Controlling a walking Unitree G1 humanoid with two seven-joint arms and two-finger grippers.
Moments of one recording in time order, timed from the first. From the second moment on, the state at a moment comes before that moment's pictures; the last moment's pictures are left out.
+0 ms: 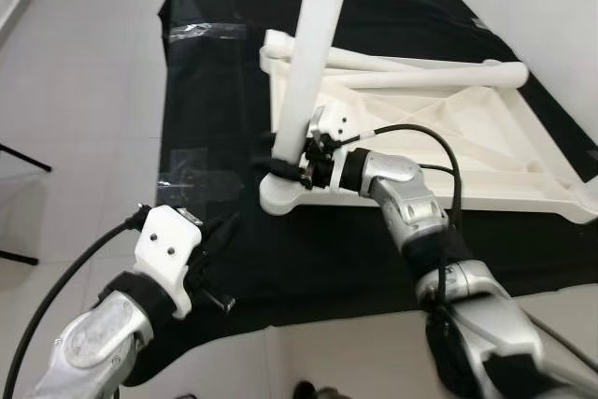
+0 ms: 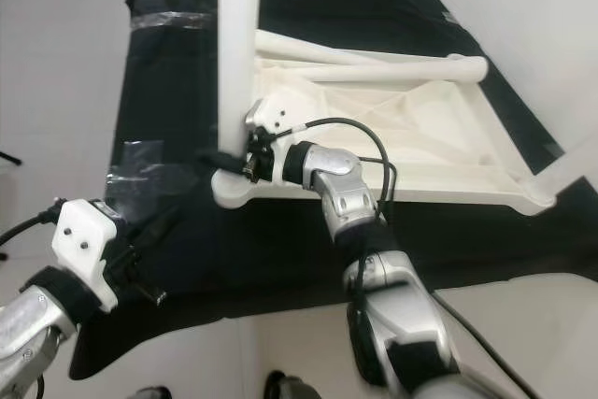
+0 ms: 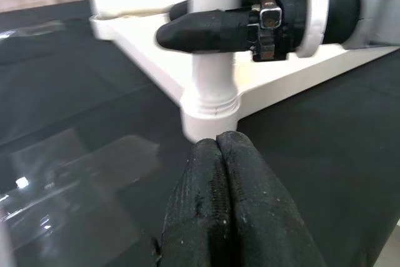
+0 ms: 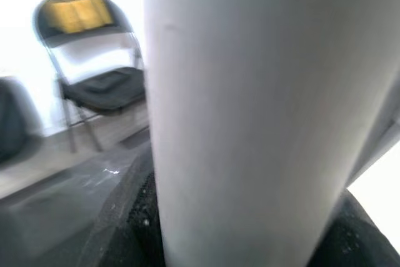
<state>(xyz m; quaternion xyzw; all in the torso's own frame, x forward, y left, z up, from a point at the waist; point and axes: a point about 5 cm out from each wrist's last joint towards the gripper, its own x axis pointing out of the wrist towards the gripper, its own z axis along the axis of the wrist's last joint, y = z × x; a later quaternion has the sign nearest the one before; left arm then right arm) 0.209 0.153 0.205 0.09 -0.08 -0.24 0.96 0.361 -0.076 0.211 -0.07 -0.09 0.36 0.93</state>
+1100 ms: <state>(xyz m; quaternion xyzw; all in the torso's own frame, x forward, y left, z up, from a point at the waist) 0.209 0.150 0.206 0.09 -0.09 -0.25 0.96 0.364 -0.081 0.260 -0.12 -0.10 0.62 0.77</state>
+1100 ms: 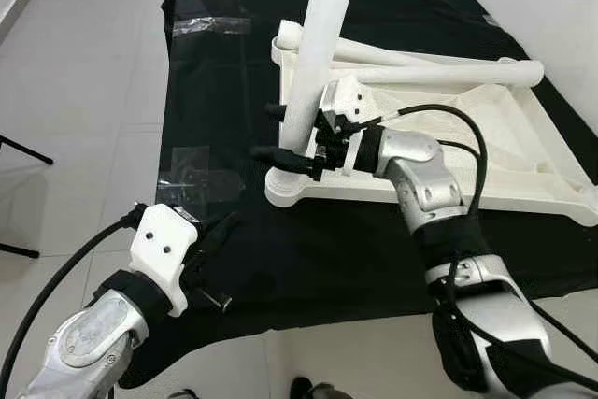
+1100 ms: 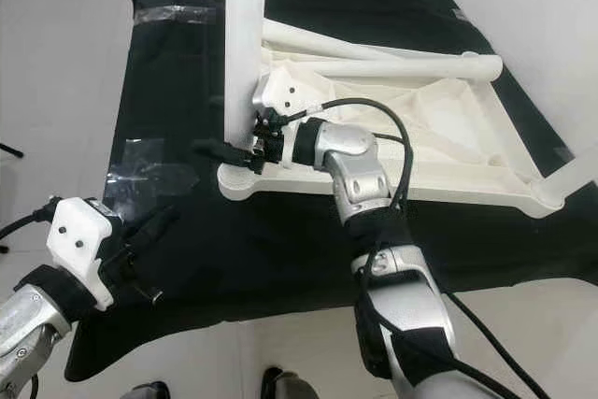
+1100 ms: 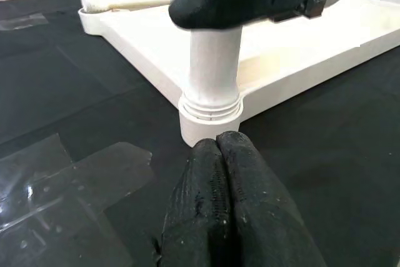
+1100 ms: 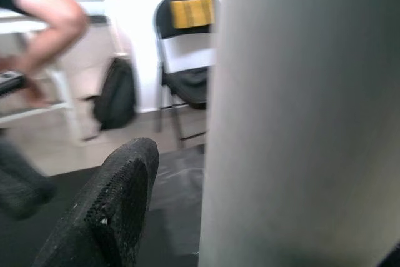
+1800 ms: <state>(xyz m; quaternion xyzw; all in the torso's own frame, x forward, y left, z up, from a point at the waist) 0.208 0.150 0.203 0.09 -0.08 -0.26 0.96 0.370 -0.084 0.251 -0.10 -0.06 0.68 0.72</state>
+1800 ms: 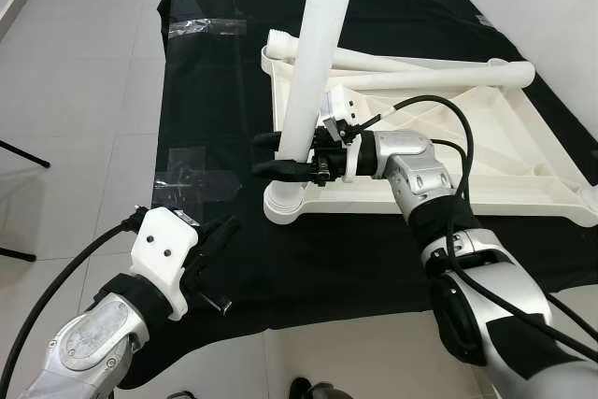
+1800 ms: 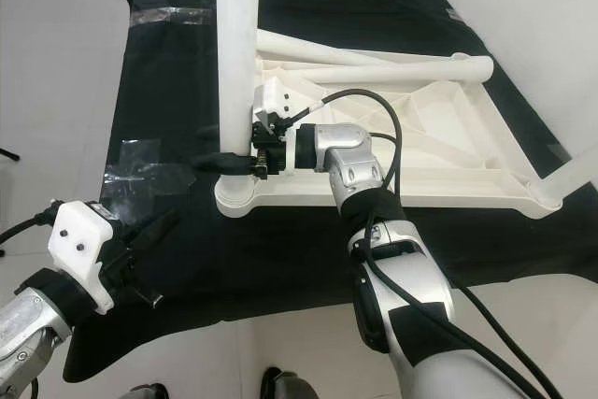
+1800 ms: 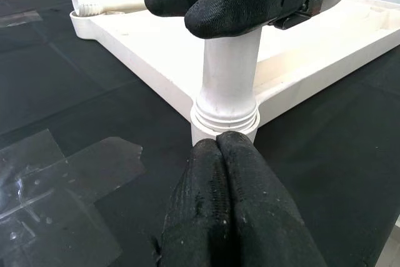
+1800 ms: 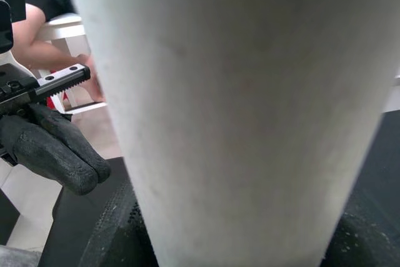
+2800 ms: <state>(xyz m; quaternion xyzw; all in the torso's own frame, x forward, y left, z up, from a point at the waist) 0.208 0.144 0.203 0.07 -0.08 -0.27 0.96 0.370 -0.063 0.222 -0.06 -0.08 0.53 0.84</state>
